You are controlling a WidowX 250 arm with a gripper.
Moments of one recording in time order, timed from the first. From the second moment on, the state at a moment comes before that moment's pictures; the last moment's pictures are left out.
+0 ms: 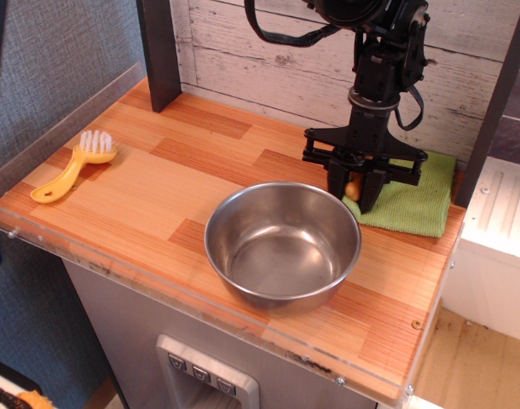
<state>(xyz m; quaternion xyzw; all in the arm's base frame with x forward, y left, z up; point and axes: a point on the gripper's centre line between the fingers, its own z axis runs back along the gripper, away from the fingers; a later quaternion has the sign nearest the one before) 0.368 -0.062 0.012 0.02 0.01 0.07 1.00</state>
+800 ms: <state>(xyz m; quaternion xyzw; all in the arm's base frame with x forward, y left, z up) 0.361 -0.067 0.014 0.01 0.02 0.03 1.00</state>
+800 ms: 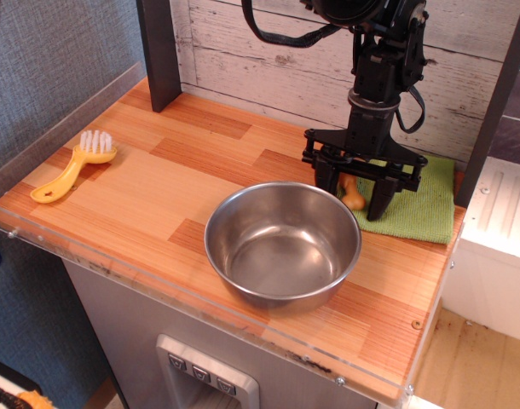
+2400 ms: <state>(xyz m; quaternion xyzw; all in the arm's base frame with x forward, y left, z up) 0.395 -0.027 0.017 0.03 0.02 0.04 1.00</state>
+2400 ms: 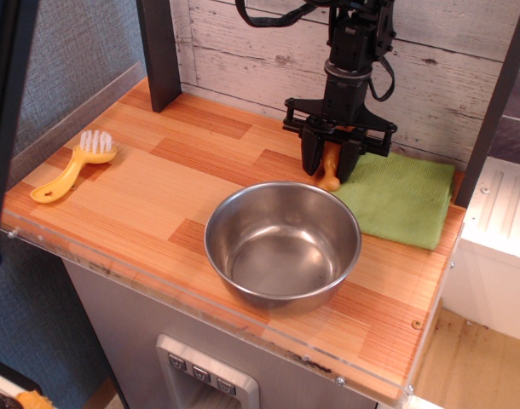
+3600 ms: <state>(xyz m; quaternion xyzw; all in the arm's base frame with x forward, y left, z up) 0.261 -0.041 0.094 0.01 -0.03 -0.03 1.00</state>
